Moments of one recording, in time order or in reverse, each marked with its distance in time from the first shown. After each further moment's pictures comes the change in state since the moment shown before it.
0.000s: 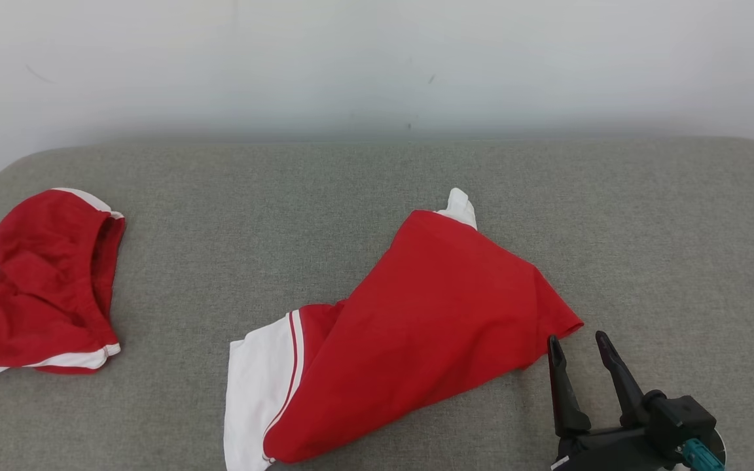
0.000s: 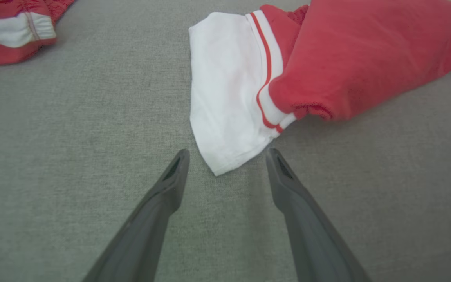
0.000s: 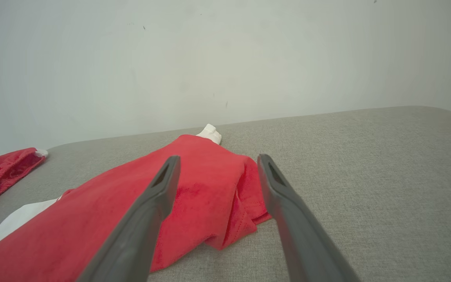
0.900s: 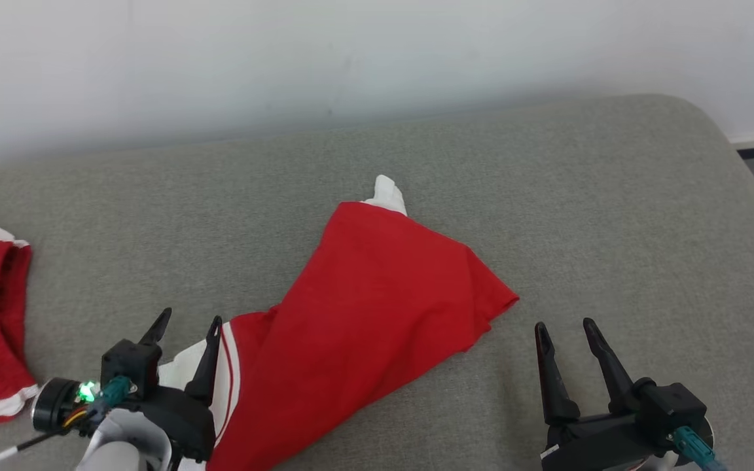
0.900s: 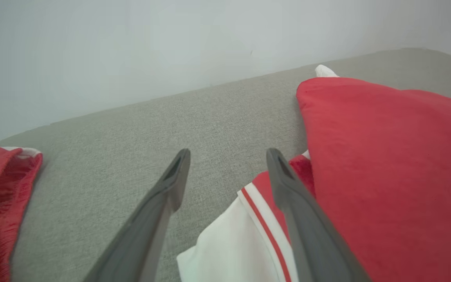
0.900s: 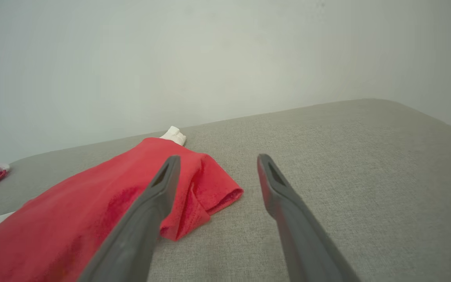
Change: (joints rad) left arm -0.368 0.099 0.051 0.050 0.021 -0.071 0.099; right arm -0.033 0.000 0.034 0.008 0.015 0.000 0.000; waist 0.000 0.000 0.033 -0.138
